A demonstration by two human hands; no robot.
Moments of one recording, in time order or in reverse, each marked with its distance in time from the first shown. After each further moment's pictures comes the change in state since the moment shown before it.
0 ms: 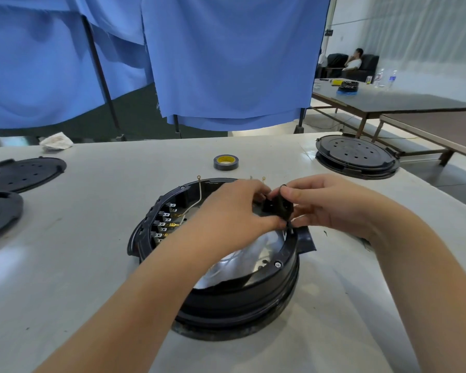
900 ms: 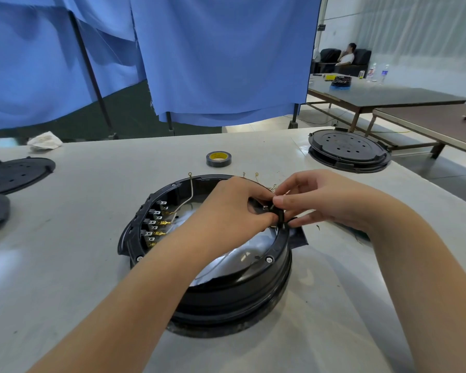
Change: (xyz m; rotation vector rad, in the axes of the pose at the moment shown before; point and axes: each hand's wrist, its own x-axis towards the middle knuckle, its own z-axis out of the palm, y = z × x) left_hand 0.002 -0.001 0.009 -0.135 0.017 0.142; right_hand -0.002 0.005 -0.006 -0.173 0.139 0.030
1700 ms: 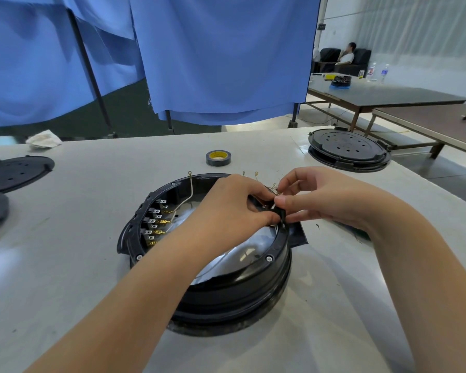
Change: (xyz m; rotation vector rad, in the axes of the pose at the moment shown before) left_hand 0.004 -0.003 0.001 0.031 0.037 0.000; right_hand 0.000 -0.001 0.001 0.053 0.004 -0.009
